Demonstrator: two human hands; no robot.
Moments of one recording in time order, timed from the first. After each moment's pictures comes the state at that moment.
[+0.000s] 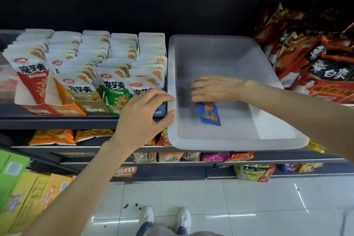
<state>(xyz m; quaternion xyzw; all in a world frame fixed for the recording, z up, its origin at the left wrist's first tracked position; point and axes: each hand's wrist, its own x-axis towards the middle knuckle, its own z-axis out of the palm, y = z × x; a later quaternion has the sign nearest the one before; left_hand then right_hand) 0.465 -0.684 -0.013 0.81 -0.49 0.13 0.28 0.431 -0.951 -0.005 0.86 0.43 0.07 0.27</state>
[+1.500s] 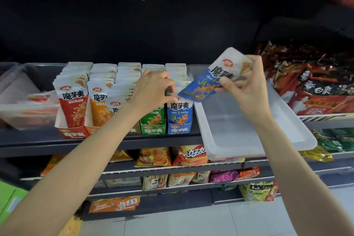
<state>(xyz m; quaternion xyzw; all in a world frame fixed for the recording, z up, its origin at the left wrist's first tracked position) 0.573 -0.671 0.047 0.81 -0.54 0.16 0.15 0.387 -0.814 0.081 0.76 -0.09 0.39 -0.52</state>
